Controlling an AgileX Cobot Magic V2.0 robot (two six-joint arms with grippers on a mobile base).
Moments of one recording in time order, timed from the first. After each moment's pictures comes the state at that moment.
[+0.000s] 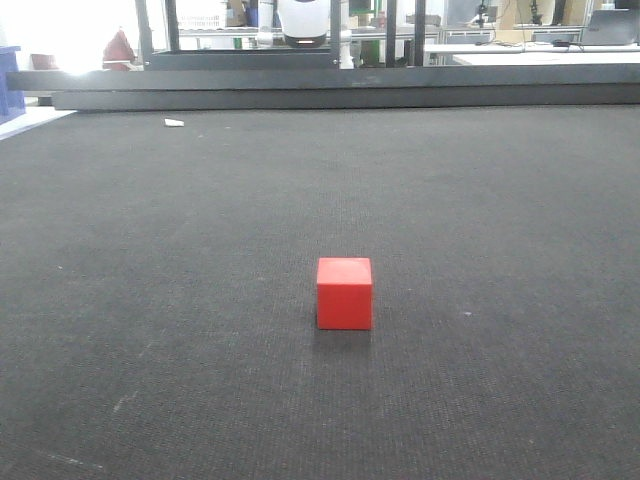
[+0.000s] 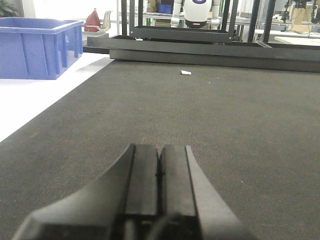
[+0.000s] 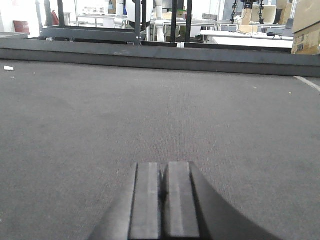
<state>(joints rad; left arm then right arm) 0.00 -0.02 0.03 -0.02 0.02 -0.02 0.01 -0.01 0.03 0.04 0.02 -0.02</state>
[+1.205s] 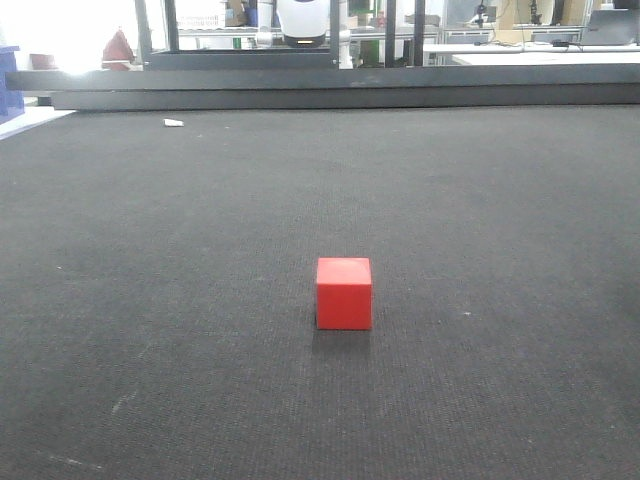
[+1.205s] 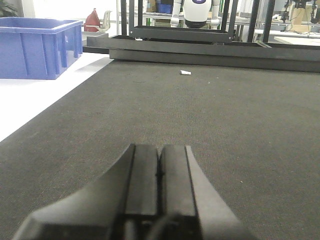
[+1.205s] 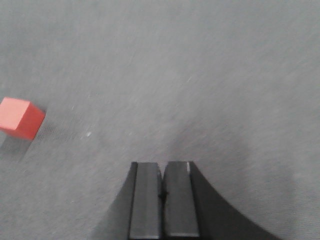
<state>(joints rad) 0.00 -0.02 0.03 -0.02 0.02 -0.02 0.25 0.74 -0.59 0.05 0.60 0.15</state>
